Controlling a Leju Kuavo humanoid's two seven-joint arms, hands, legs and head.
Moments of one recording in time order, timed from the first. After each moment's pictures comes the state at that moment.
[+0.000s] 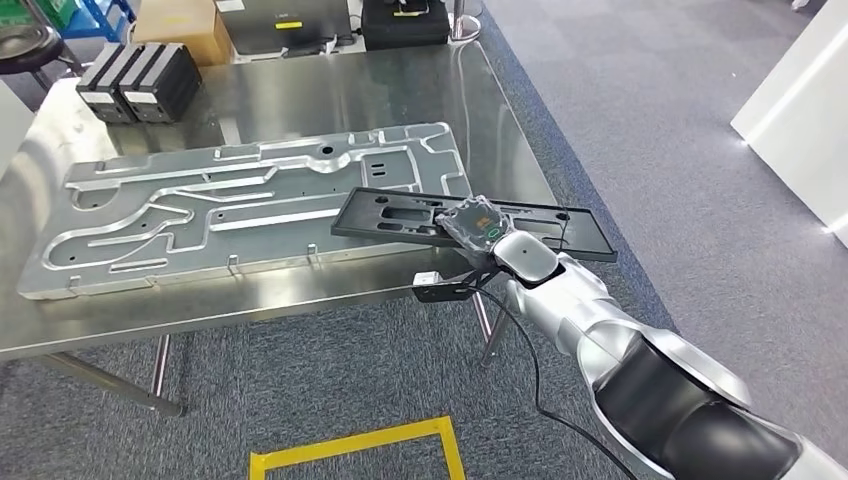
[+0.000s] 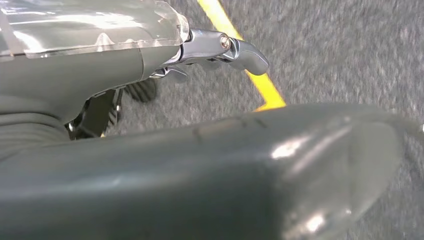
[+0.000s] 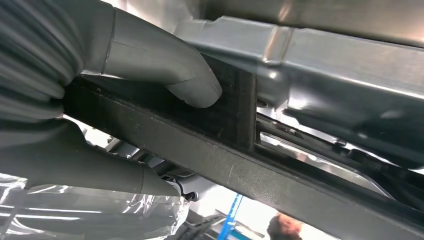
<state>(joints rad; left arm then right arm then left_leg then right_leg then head) -0.12 -0.04 1.30 -0.22 -0.09 -0.04 -0.45 -1.02 0.00 0.96 -0.27 1.03 -0.45 -0.19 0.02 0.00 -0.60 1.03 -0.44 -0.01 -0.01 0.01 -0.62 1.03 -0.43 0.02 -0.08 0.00</state>
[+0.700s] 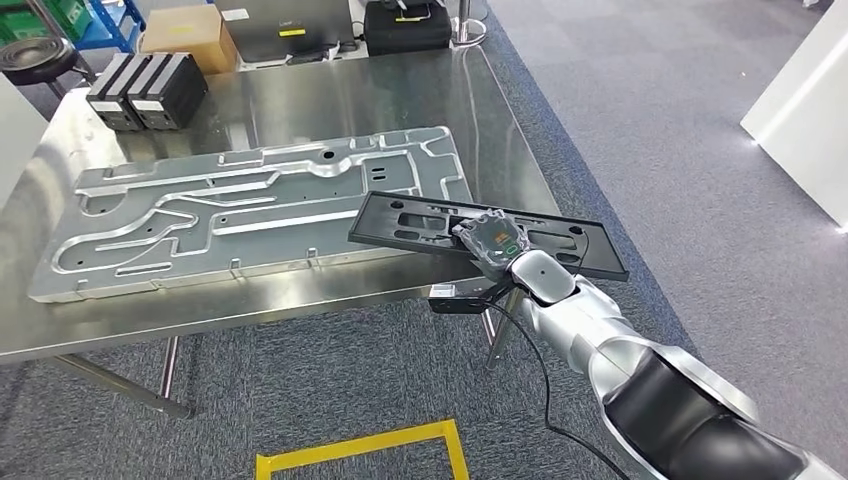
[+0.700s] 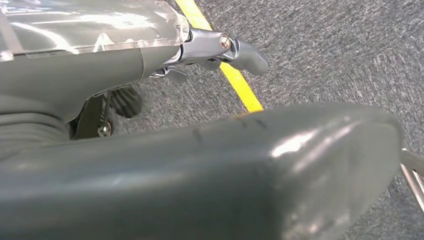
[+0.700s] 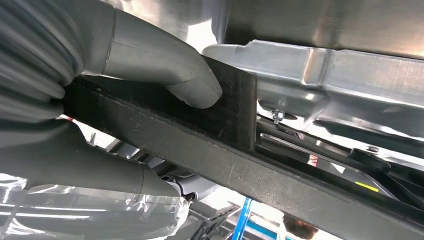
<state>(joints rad) -0.11 -0.02 1.30 -0.22 -0.09 0.00 -0.46 -0.96 -0.04 0.90 -0.25 1.03 -0.55 -0.19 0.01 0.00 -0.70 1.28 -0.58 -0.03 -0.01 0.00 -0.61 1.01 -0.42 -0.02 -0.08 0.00</state>
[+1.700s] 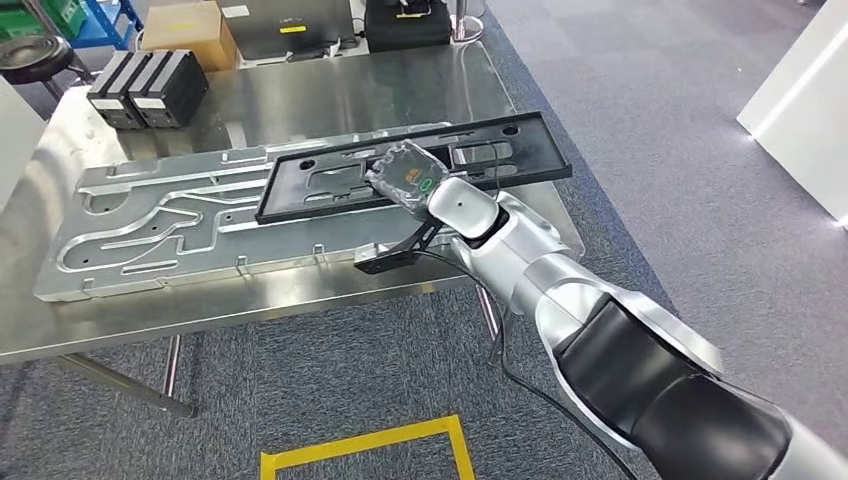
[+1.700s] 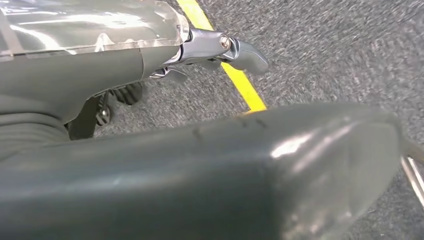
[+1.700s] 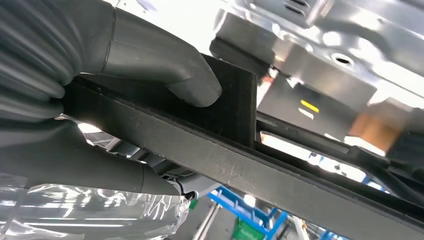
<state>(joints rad) -0.14 -0.02 1.30 -0.22 -0.09 -0.03 -0.45 -1.21 0.18 0.90 -0.30 1.35 -0.37 -0.15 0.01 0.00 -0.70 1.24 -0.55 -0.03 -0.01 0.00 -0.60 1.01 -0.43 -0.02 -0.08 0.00</state>
